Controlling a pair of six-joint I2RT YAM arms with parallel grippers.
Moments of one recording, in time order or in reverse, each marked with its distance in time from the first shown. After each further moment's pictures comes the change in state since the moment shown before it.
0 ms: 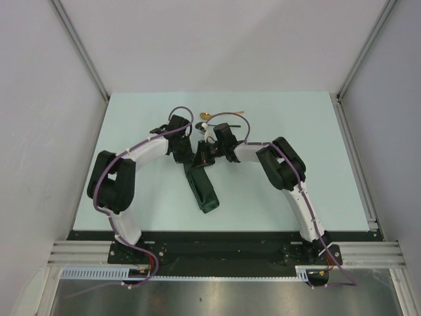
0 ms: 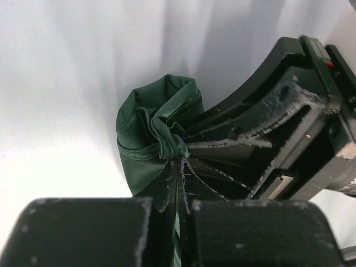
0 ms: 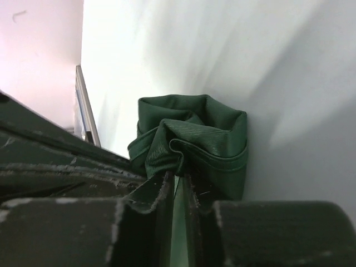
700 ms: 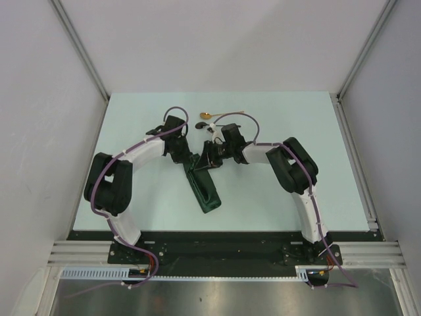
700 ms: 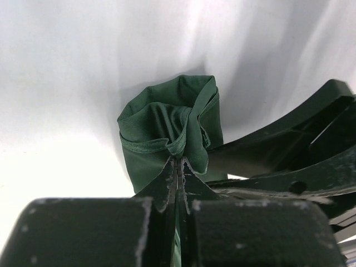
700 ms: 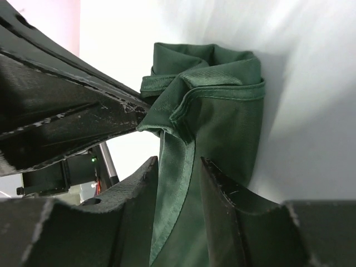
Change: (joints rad) left arm 0.033 -0.031 -0.039 0.032 0.026 -0.057; right arm -0.030 -0.154 -0.175 -0.012 0.030 -0.012
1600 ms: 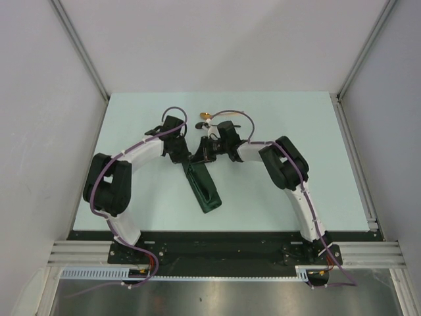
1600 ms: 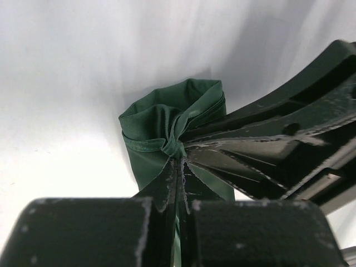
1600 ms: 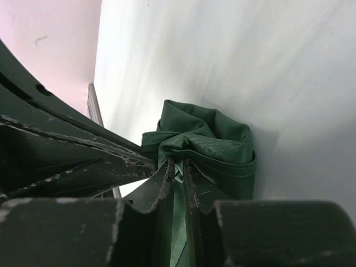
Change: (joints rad) left arm 0.008 -0.006 -0.009 0.000 -0.018 -0.003; right arm 0.005 0.121 0.143 0.100 -0.014 0.080
